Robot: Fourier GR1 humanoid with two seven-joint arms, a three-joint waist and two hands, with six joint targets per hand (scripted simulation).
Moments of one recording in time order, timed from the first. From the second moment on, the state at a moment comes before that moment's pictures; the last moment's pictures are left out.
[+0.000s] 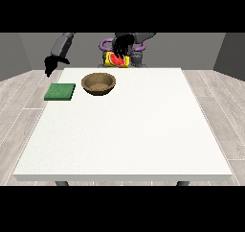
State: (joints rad) left arm -0.84 0.01 -0.54 -0.97 -1.38 0.16 0.32; right arm -0.35 -0.42 -0.33 -0.51 -0.19 0.38 -0.73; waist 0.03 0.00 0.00
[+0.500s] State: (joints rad) left arm -0.88 0.00 -0.62 -1.01 -1.50 0.00 0.30; right arm -0.37 -0.41 -0.32 -0.50 -0.19 0.37 -0.74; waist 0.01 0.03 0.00
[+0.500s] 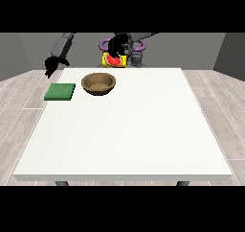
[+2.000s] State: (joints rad) left arm -0.42 0.11 -0.06 -1.21 -0.75 0.28 -0.37; right arm -0.34 -0.47 -0.42 -0.54 -0.31 0.38 -0.71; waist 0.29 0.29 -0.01
